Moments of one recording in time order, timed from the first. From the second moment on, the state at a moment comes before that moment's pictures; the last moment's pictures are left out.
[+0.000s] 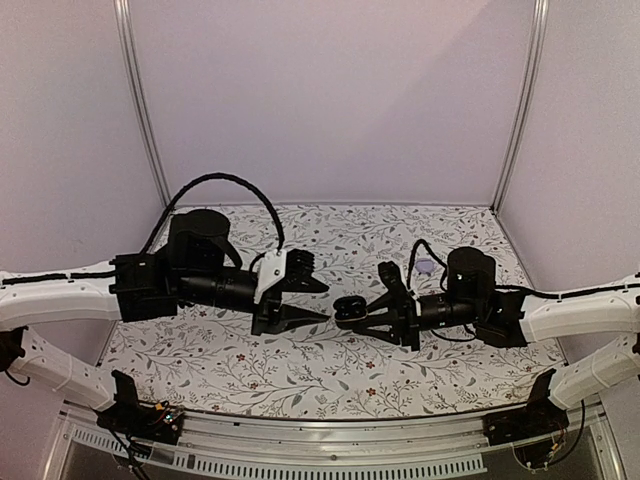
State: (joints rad) left arm -1.08 1.21 0.93 -0.05 0.36 0.37; right arm 0.93 1.28 0.58 0.48 -0.61 -0.04
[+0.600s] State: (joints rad) left arm -1.13 1.32 0.99 -0.10 0.25 0.48; right arm 0.93 1.29 0.58 0.48 -0.65 -0.03
